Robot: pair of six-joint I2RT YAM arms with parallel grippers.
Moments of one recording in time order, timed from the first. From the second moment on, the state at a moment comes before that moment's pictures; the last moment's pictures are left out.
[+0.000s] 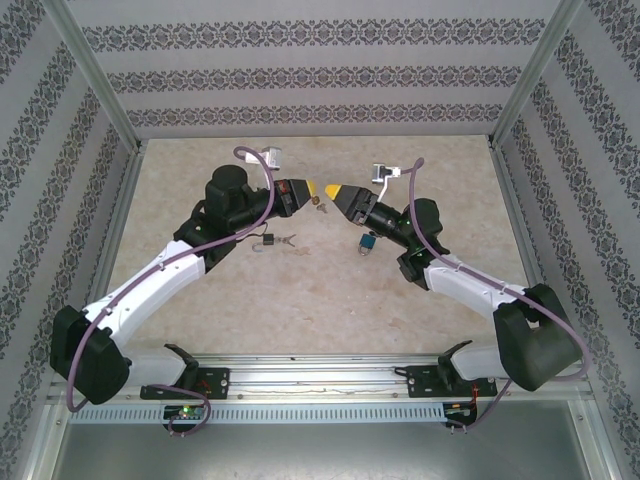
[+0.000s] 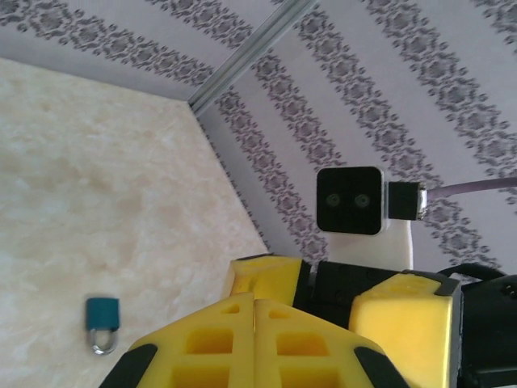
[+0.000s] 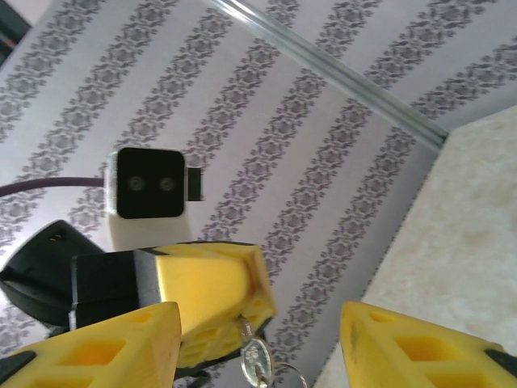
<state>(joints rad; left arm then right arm) -0.53 1.28 1.06 0.08 0.40 -0.77 0.49 1.35 0.69 0.92 -0.58 1.19</state>
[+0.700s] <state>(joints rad) -0.53 1.26 1.00 0.30 0.40 -0.85 0.53 1.44 0.69 1.17 -0.63 1.33</state>
